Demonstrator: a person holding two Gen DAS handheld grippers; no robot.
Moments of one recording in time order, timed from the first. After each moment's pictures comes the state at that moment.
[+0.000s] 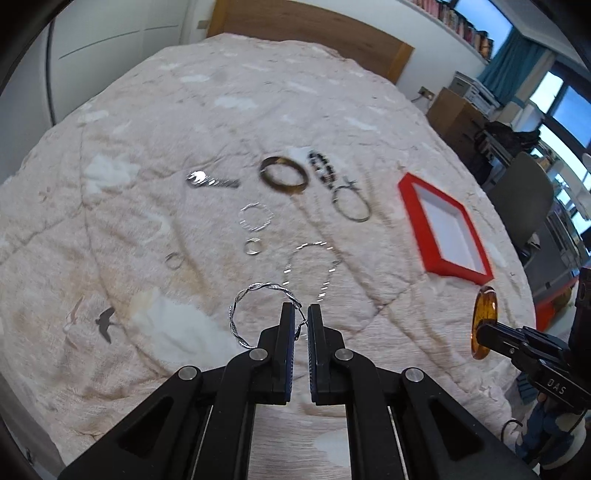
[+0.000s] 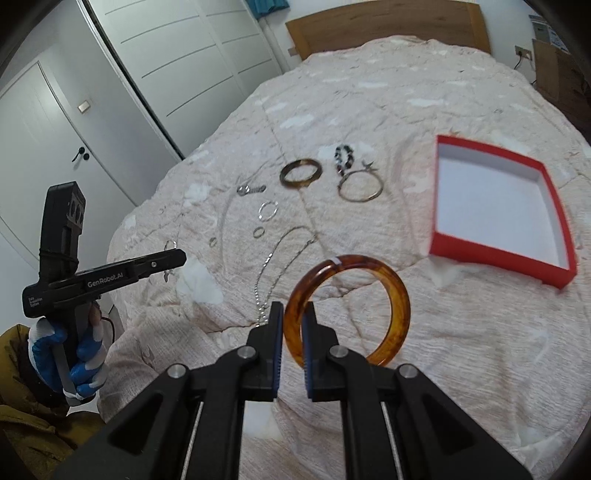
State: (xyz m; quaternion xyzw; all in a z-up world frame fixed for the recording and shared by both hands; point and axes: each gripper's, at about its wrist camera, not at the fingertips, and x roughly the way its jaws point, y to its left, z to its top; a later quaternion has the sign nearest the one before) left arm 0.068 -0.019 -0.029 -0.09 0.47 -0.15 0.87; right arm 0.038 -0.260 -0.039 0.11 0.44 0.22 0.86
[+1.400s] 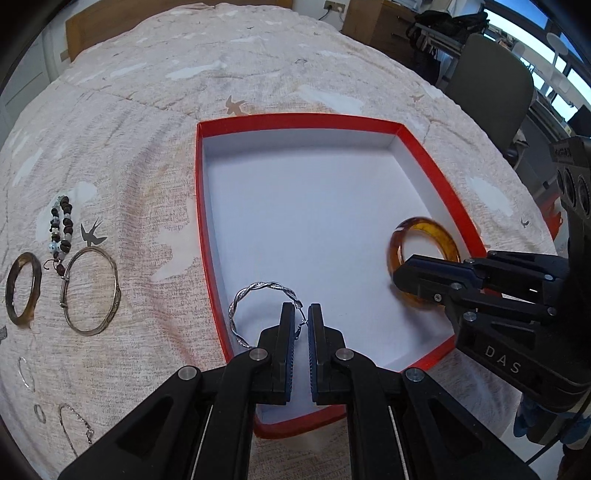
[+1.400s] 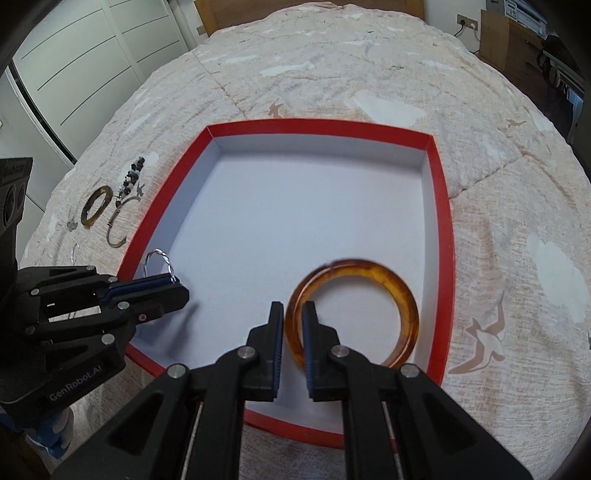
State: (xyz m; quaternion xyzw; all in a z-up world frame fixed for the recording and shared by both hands) left arm 0.207 -0.312 -0.104 0.07 0.52 -0.25 0.81; right arm 0.193 -0.439 -0.130 0.08 0.52 0.09 0.85
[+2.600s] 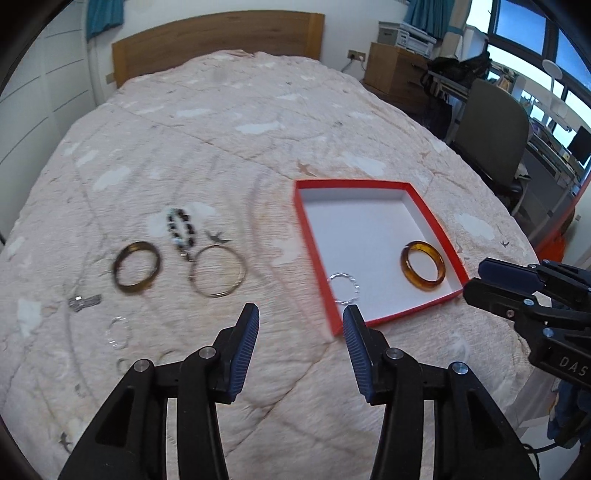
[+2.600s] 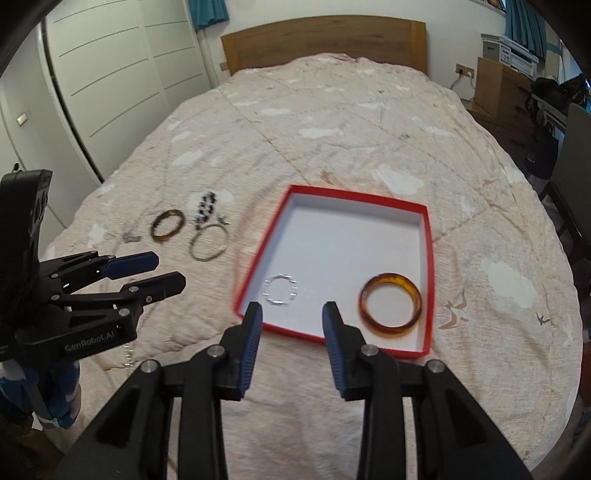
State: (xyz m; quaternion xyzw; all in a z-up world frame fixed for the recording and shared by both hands) left arm 0.139 -0.205 -0.010 0.06 0.44 -0.20 0.87; right arm 0.106 -0.381 -0.014 0.06 0.44 0.09 0.89
